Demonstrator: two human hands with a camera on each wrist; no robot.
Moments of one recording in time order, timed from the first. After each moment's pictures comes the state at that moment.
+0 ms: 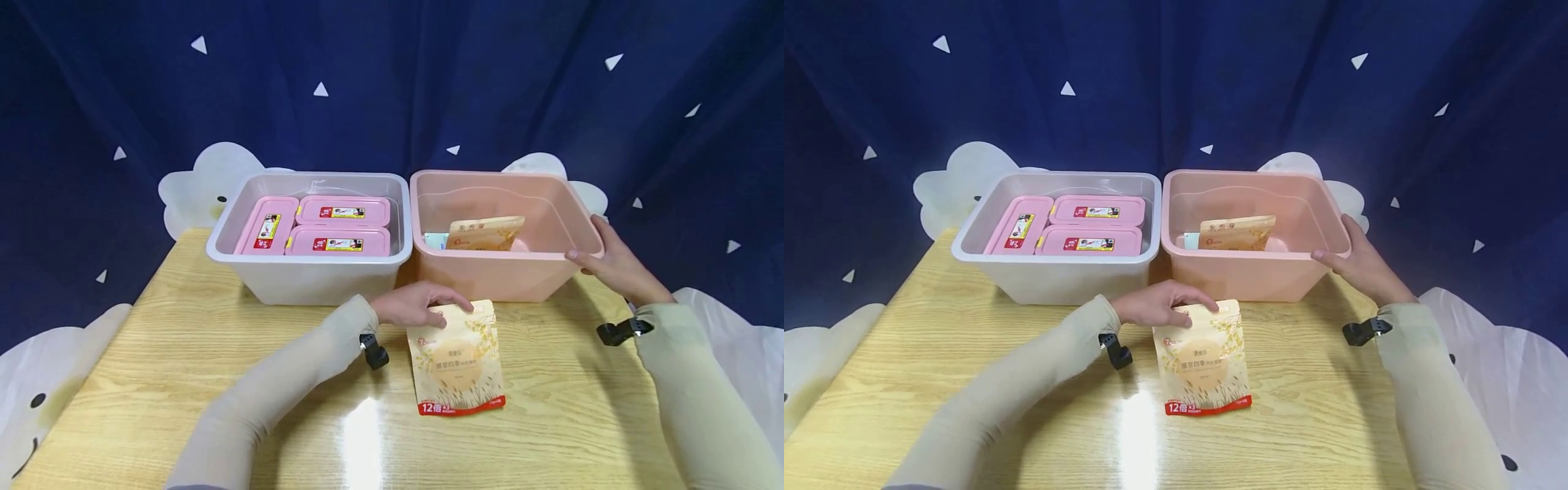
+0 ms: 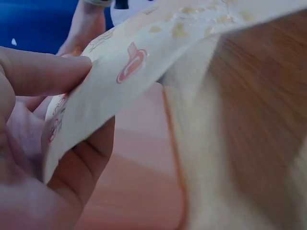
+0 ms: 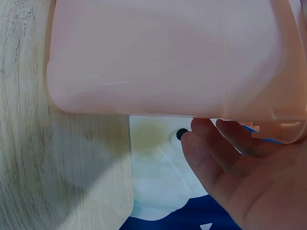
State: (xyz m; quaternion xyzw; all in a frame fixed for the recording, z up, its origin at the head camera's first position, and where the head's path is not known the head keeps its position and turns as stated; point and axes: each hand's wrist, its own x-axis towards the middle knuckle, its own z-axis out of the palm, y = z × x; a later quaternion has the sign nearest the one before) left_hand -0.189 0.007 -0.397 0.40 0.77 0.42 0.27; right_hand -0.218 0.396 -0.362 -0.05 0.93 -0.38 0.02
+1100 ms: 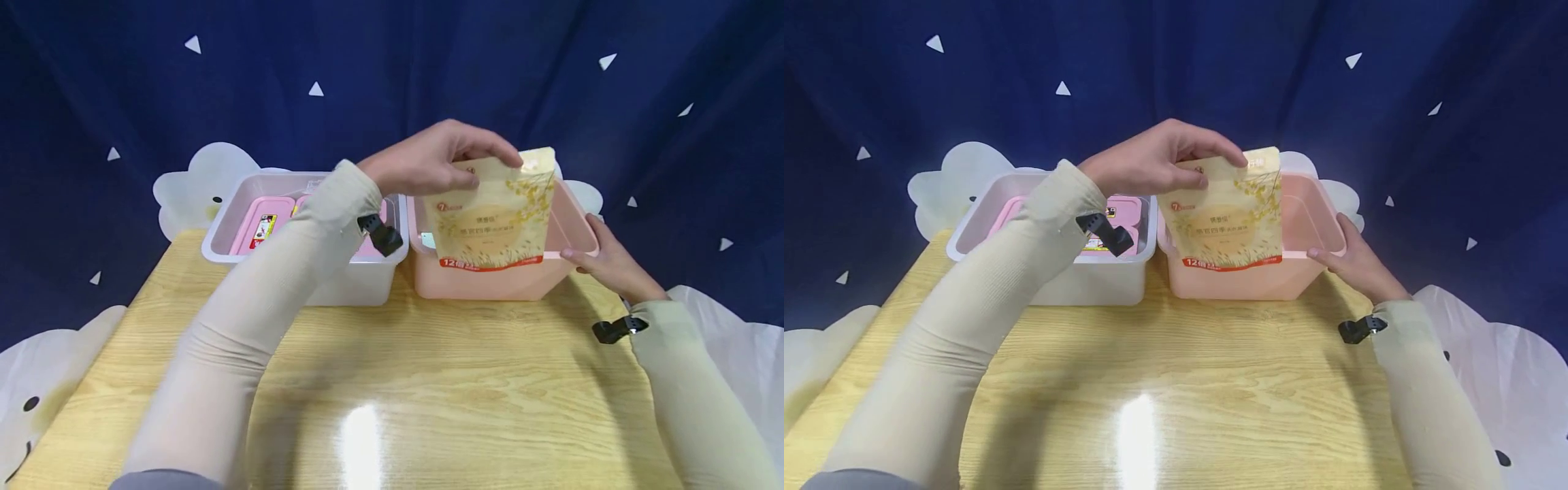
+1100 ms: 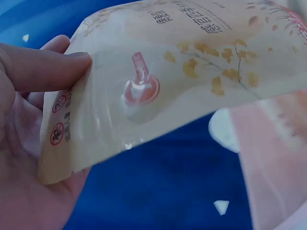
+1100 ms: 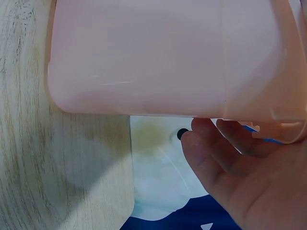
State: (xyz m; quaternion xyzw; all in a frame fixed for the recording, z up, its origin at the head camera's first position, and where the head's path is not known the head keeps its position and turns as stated) left_hand -0.225 0.014 -0.184 0.45 0.77 0.43 0.14; right_hand -0.220 0.396 -0.365 -0.05 0.92 -0.38 0.03
